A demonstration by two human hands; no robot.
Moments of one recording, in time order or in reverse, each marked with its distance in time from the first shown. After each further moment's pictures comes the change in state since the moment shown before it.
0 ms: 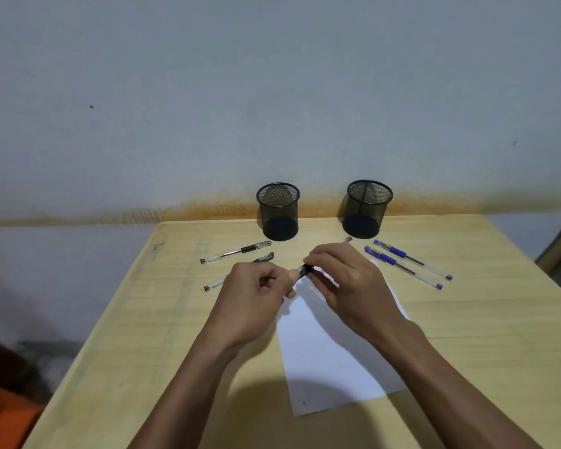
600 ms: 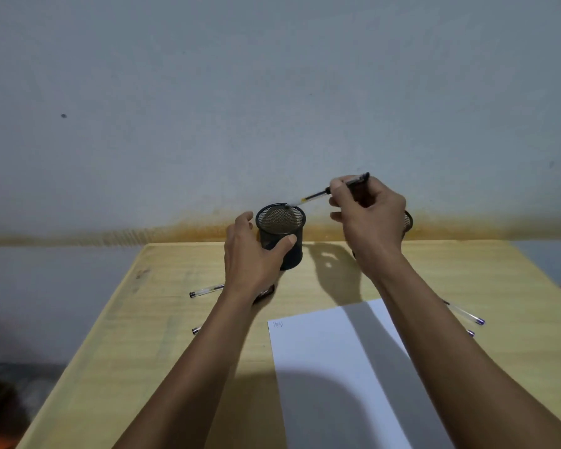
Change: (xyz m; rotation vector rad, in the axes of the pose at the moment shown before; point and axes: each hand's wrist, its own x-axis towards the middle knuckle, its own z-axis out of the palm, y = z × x) left_hand 0.154 -0.026 0.011 0.156 0.353 0.024; right_hand 0.134 0.053 0.024 0.704 0.368 0.886
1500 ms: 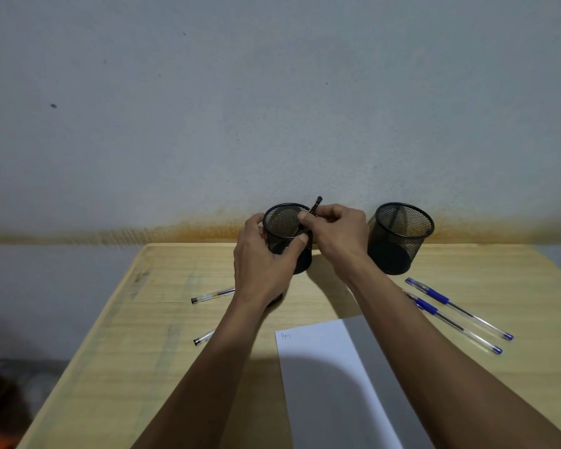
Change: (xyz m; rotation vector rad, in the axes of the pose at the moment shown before) left_hand 0.013 -0.014 0.020 -0.109 0.068 0.016; right_hand 0.017 0.061 0.052 -0.205 -0.119 0.271
